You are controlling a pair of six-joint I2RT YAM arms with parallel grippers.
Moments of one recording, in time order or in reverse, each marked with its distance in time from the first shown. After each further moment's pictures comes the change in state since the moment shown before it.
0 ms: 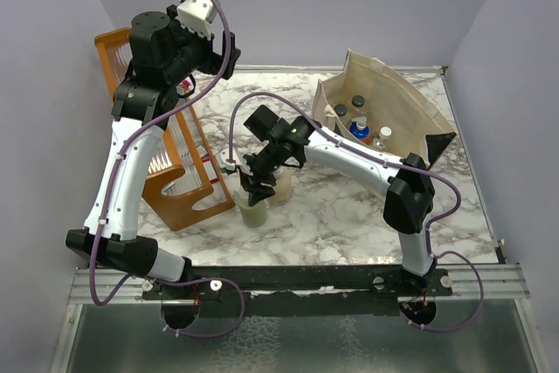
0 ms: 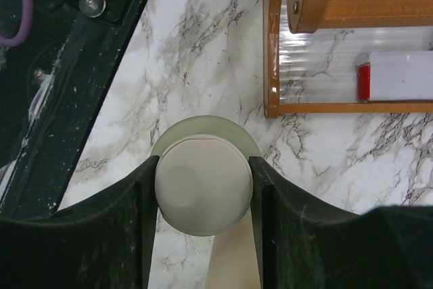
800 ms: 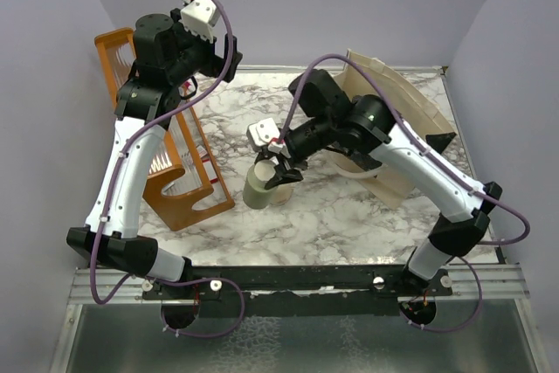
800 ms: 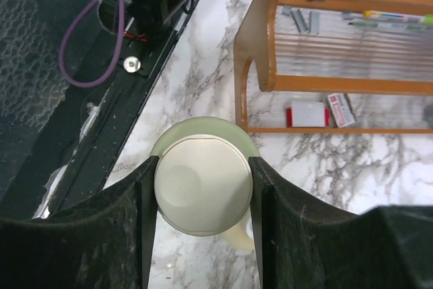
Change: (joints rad) left arm 0.000 0.000 -0.035 0.010 0.019 0.003; right arm 0.000 -0.311 0.170 -0.197 -0.032 0.018
